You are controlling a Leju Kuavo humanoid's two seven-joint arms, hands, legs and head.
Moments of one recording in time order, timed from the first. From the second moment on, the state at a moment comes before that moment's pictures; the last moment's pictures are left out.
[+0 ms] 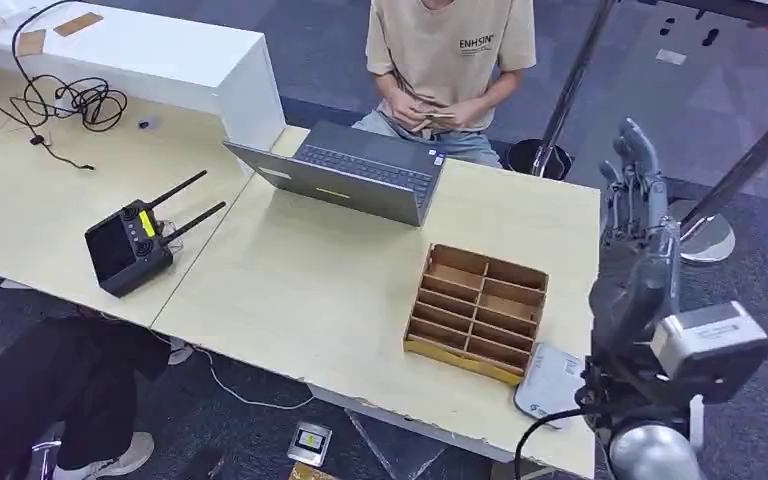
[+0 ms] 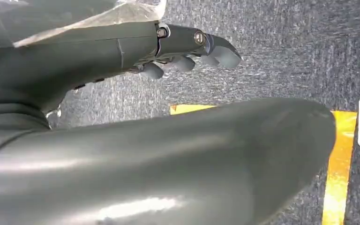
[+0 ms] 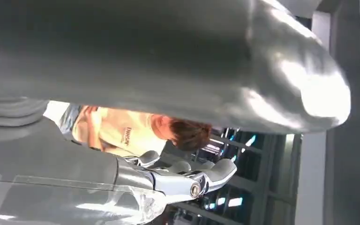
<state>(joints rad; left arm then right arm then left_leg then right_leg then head) -0.12 0.06 -0.97 -0.19 0.79 0.40 -0.02 -0.28 -0.23 0.41 -1.93 0.14 -0.40 -0.15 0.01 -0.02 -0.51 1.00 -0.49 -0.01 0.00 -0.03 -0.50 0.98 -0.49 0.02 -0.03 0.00</state>
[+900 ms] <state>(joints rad) -0.12 0.04 -0.98 -0.19 0.80 0.38 -0.02 -0.21 -0.21 0.41 -1.94 0.13 -0.41 -0.18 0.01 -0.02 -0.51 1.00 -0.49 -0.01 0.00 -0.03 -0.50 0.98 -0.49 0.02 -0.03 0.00</state>
